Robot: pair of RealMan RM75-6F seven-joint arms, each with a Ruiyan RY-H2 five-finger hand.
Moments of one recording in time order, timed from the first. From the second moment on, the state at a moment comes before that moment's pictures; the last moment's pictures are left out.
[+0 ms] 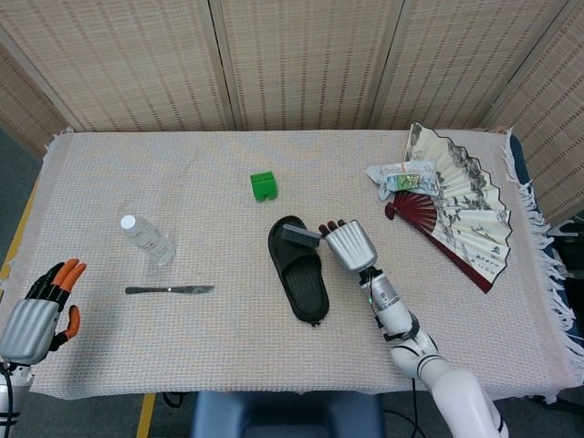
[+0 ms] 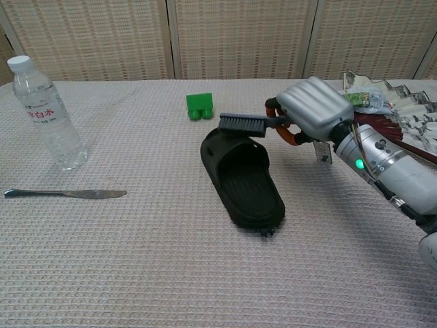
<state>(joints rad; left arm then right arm) -0.17 -1.15 -0.03 -1.52 1.57 1.47 -0.06 0.81 -2.13 0.12 -0.30 -1.53 1.25 -0.03</state>
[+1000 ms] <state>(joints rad) -0.17 -1.15 -0.03 -1.52 1.57 1.46 -0.06 0.82 -2.12 0.10 -0.30 -1.54 1.26 -0.08</state>
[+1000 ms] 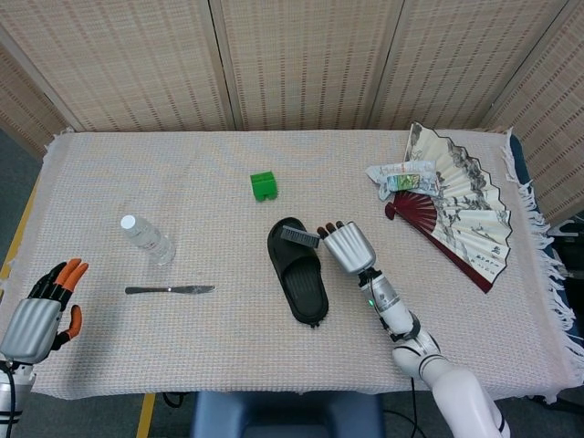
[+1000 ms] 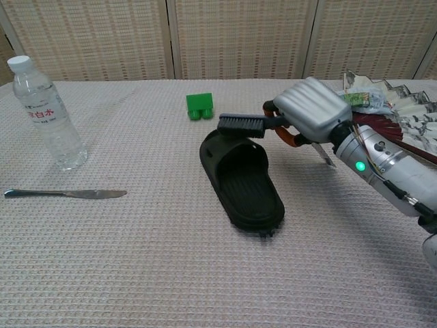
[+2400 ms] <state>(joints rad) -0.18 -1.17 -0.01 -1.54 1.59 1.45 0.00 0.40 -1.83 -0.07 -0.45 -1.61 1.38 -0.07</state>
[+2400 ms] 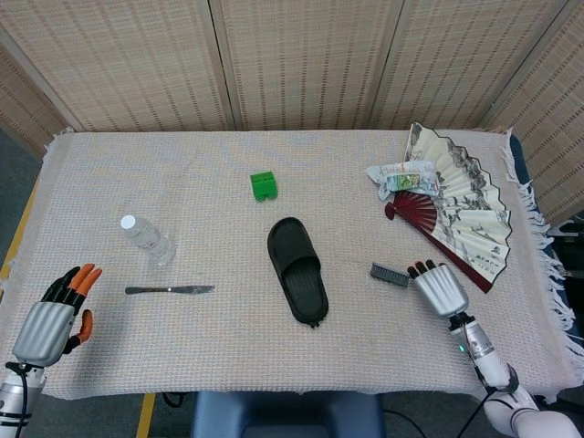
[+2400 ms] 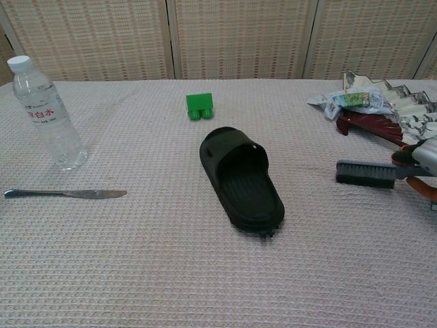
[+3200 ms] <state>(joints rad) -0.16 -1.17 -0.01 -1.55 1.60 1.48 0.02 0.19 -1.31 -0.03 -1.51 -1.47 1.48 -0.22</state>
